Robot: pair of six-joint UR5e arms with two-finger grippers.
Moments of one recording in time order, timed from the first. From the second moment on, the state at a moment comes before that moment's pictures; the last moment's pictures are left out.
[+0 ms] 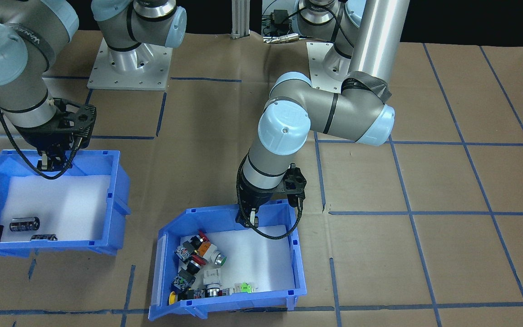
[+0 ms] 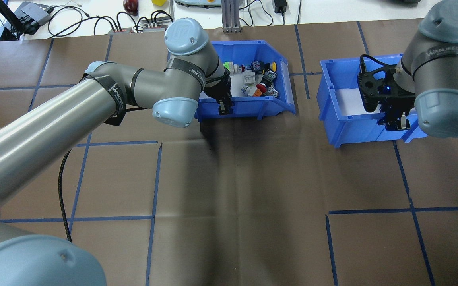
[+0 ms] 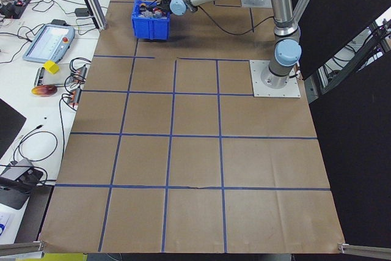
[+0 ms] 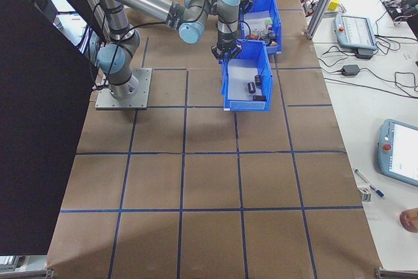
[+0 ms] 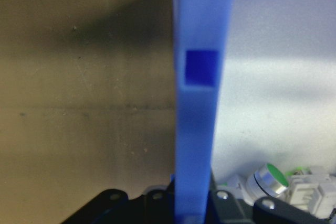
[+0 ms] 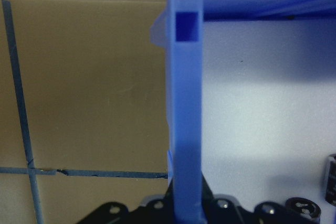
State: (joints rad) left arm -1.85 -2.05 -1.61 -0.85 1.39 -1.92; right arm 1.36 -1.55 1.94 -2.01 -1.66 -1.79
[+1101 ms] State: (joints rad) left arm -1.83 -2.01 -1.62 -0.89 1.32 -1.84; right arm 1.37 -1.67 2.05 -1.97 -1.65 -1.78
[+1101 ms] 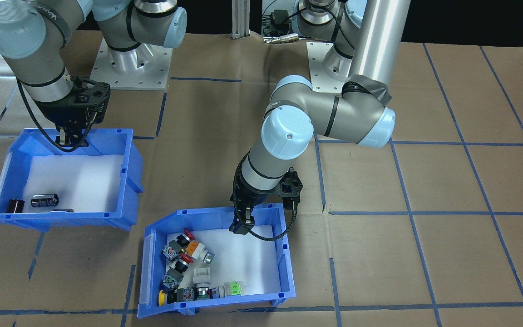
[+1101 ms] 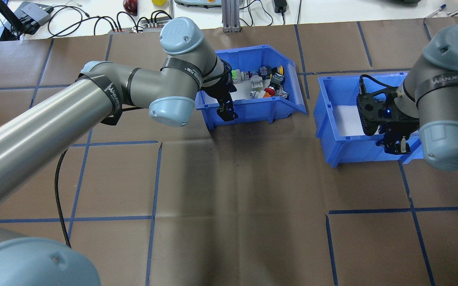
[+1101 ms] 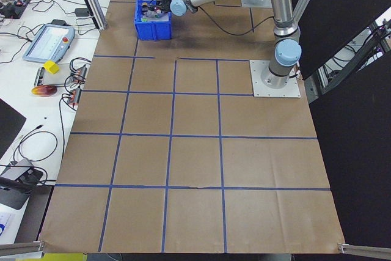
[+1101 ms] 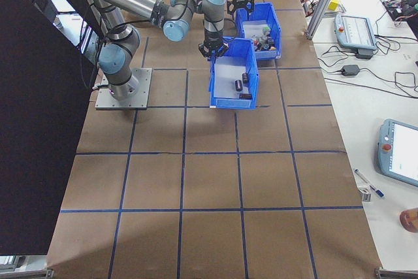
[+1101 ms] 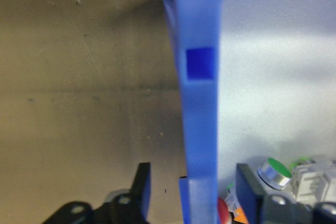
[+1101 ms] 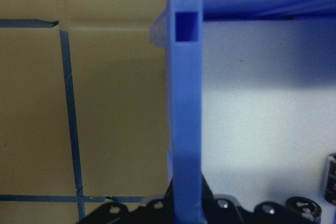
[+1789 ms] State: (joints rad) left arm -1.65 -1.60 -1.61 -1.46 1.53 -0.77; right arm 1.38 -1.83 2.20 -1.95 -1.64 -1.71
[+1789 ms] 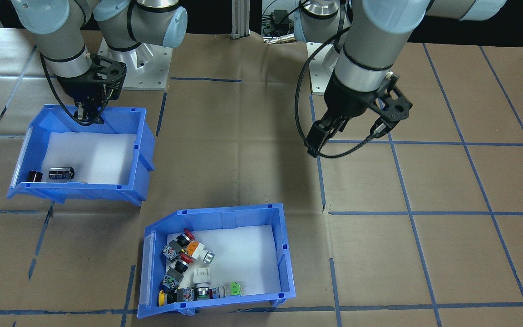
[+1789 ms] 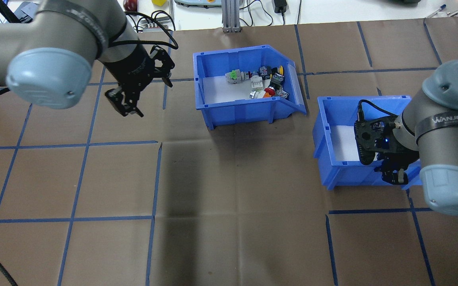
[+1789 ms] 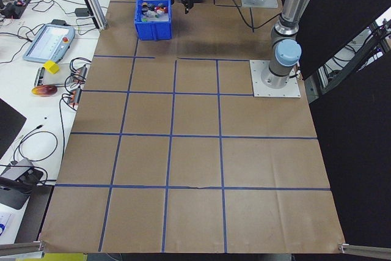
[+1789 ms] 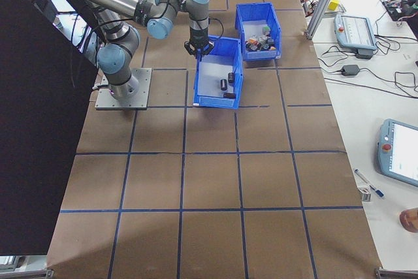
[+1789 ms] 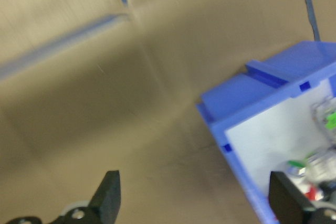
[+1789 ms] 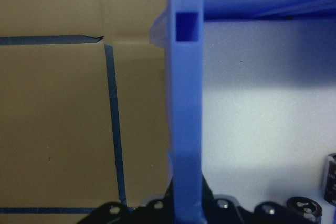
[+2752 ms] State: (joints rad) left arm -1.58 -1.41 -1.69 -1.64 1.44 0.21; right arm 1.83 -1.85 2.23 -1.97 -1.60 -1.17
